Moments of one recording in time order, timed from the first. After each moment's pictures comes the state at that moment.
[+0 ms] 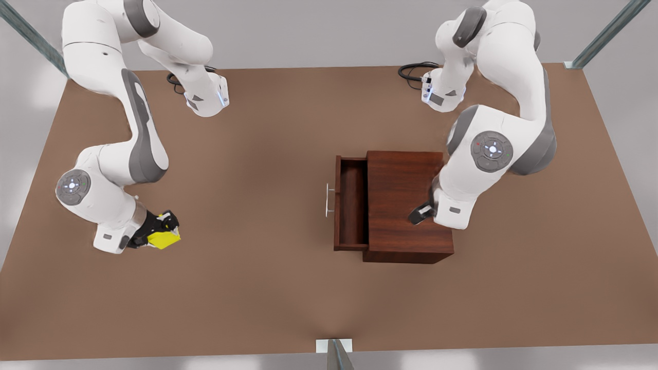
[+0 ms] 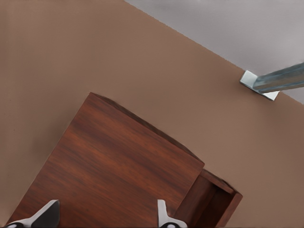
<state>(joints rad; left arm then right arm) -0.19 0.54 -0.19 -0.97 0.07 1.51 -0.92 -0.16 0.37 0.33 -1.53 -0.05 1.97 -0.36</state>
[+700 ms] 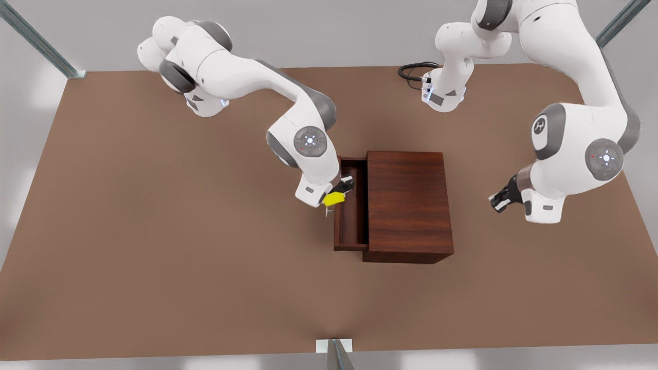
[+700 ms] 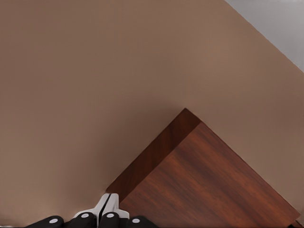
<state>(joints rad) -0.14 0.33 0.04 -1.33 -0.11 1.52 -0.82 0.57 0.78 0.31 -0.95 -0.11 1.81 0.60</state>
